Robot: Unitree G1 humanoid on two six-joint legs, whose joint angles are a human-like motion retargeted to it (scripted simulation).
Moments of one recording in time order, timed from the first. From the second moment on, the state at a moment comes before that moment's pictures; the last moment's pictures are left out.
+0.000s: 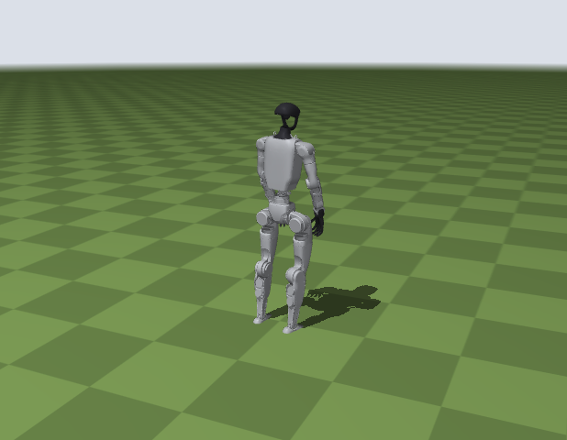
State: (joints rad) left arm -0.20 0.15 -0.74 1.23 0.32 -0.13 -0.06; right arm -0.18 -0.24 0.72 1.18 -0.28 -0.11 0.10; waist -0.01 0.04 0.08; left_leg 0.12 0.01 0.09 0.00 -0.15 -0.01; right_leg 0.09 -0.03 -0.17 0.07 -0.14 0.06
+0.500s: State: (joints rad) left arm -0.20 0.15 -0.74 1.24 0.31 -0.14 -0.05; right arm -0.19 -0.24 0.72 1.19 -0.28 -0.11 0.09; waist -0.01 0.04 0.08; left_leg 0.14 0.01 0.09 -0.03 -0.13 -0.01; right_leg 0.09 -0.03 -0.17 0.07 -0.14 0.06
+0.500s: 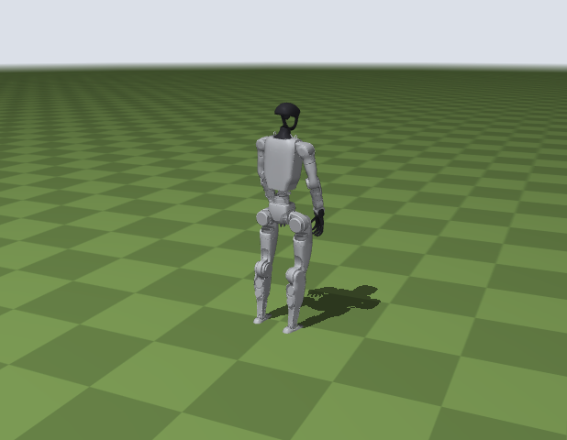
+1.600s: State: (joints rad) left arm -0.22 0.12 -0.75 1.24 0.34 -0.13 -0.06; right arm -0.15 -0.26 0.75 1.21 -0.34 -0.11 0.09; waist -0.01 0.06 0.07; left_leg 0.14 0.02 0.04 -0.05 -0.14 -0.02; right_leg 0.11 -0.03 -0.21 0.08 -0.14 0.04
